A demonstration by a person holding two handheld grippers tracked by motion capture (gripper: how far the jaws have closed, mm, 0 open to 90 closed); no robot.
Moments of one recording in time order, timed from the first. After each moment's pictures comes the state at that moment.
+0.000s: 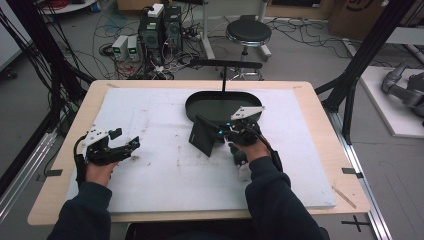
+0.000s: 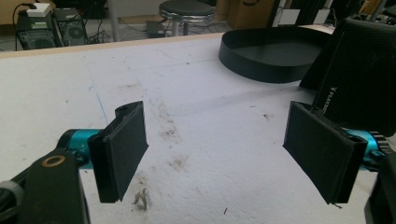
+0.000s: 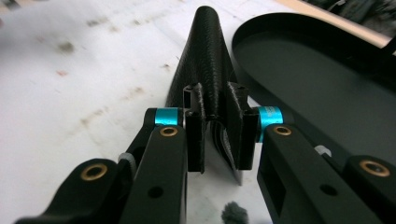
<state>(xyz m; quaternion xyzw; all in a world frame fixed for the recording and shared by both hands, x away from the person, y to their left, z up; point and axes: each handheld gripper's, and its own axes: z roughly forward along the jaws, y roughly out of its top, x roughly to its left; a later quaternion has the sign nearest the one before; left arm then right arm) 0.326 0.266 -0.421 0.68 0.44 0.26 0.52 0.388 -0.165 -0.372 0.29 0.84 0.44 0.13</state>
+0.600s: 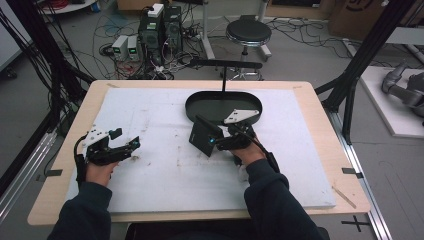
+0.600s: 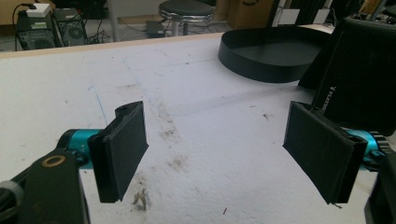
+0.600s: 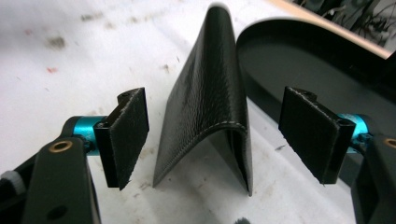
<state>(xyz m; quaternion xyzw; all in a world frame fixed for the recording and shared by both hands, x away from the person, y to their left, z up) 0.326 0.266 -0.421 0.68 0.44 0.26 0.52 0.384 -0.145 -0.383 0.28 0.85 0.42 0.17</state>
